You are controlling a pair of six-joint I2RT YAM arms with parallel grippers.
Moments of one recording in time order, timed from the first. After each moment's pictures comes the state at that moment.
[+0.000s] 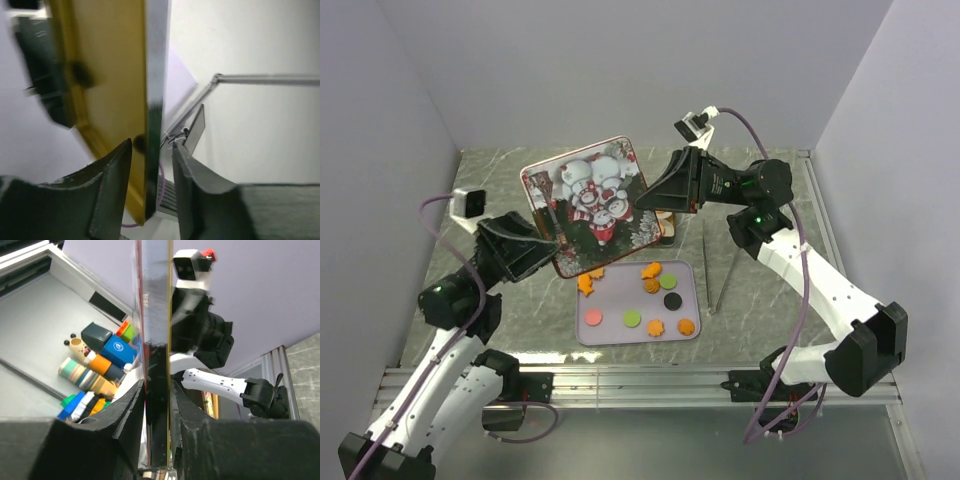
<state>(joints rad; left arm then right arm) -0.33 0.68 0.59 1.12 0.66 -1.76 0.54 1.33 1.21 0.75 -1.05 1.49</state>
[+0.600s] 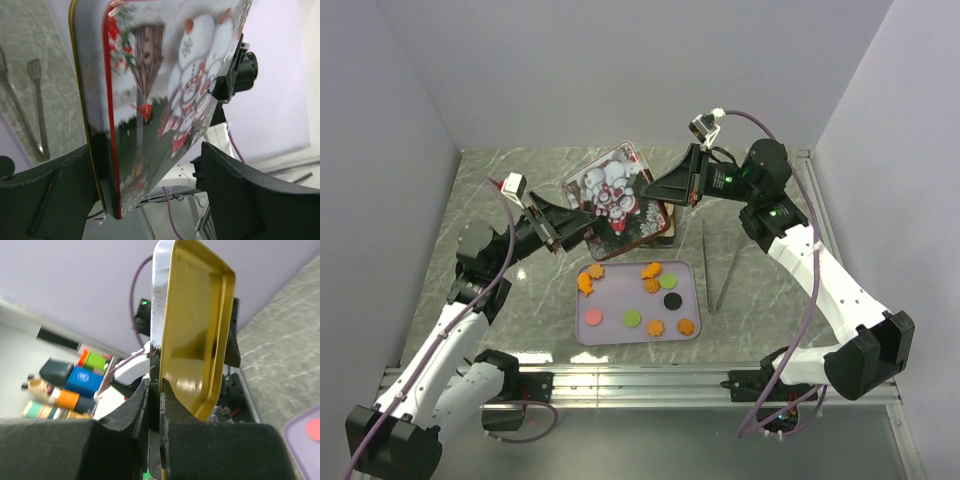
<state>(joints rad) -0.29 0.81 0.65 0.39 0.68 -1.38 0.46 1.30 1.27 0.21 -0.96 1.16</state>
